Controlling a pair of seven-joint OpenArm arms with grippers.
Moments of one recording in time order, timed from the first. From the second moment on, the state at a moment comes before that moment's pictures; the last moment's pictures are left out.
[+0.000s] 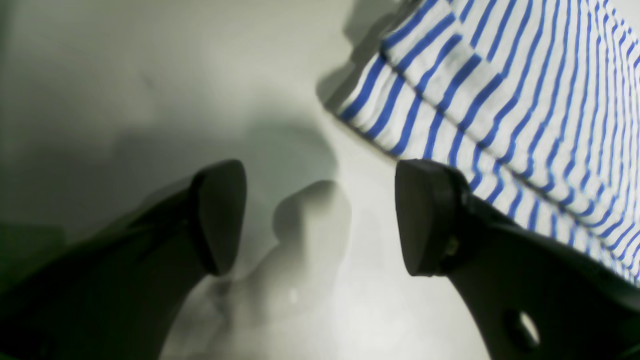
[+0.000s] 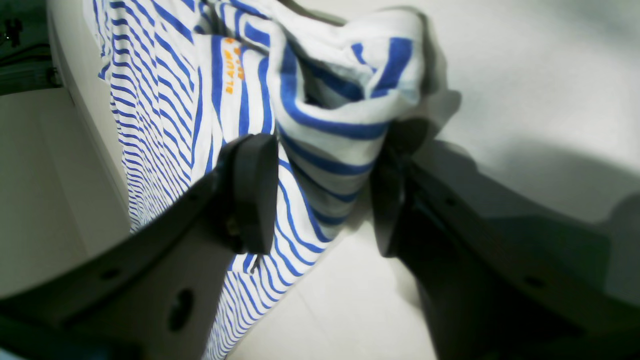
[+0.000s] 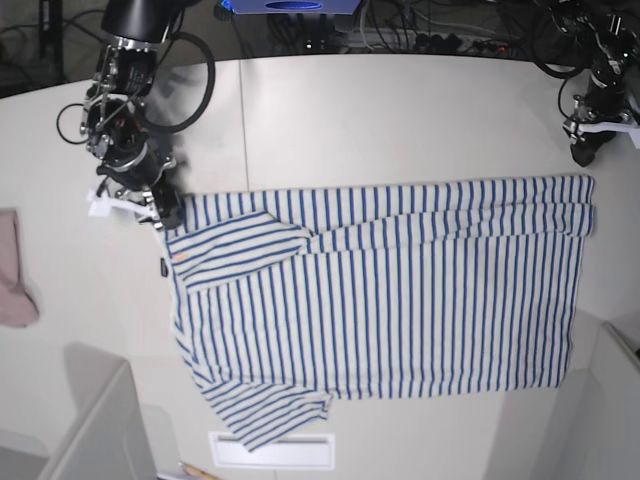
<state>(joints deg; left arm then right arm) 17.1 -11.1 -56.2 79.1 -37.0 -24.3 38.9 -8.0 1.3 20.2 84.5 54.3 -15.4 -39.5</state>
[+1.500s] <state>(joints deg) 7.9 -12.6 -54.0 68.6 -38.5 -25.1 37.0 -8.2 1.3 20.5 84.1 53.7 -16.1 -39.7</state>
